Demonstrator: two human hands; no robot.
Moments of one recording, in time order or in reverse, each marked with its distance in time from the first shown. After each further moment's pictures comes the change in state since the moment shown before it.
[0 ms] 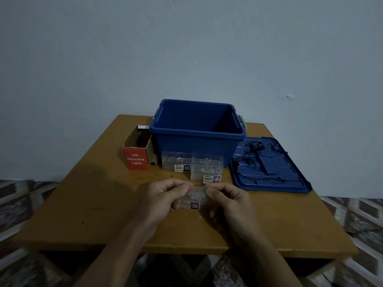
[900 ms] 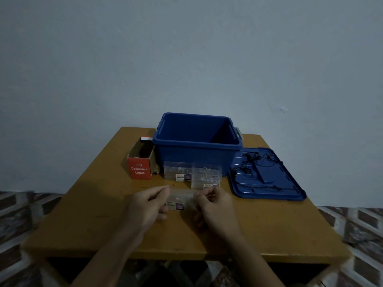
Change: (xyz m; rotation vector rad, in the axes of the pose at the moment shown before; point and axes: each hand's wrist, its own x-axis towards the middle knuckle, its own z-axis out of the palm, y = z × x) left_hand -0.006 -0.002 -0.027 -0.013 0.196 -0.123; right_hand 0.004 -0.011 0.036 -0.243 0.064 0.065
